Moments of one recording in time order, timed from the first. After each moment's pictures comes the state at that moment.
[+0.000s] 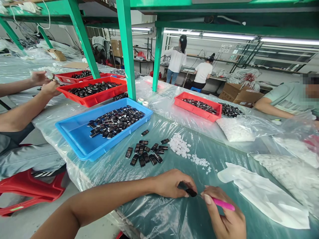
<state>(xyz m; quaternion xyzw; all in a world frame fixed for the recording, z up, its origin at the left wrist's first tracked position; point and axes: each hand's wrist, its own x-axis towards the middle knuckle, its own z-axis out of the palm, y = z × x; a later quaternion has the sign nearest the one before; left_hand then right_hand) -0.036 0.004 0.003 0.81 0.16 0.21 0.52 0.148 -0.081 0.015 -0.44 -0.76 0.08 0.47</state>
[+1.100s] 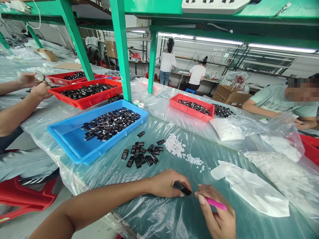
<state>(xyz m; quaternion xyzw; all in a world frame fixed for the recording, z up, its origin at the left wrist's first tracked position) -0.036 0.001 0.009 0.82 0.16 0.20 0.51 0.148 -0.083 0.016 -0.42 -0.79 0.07 0.45</state>
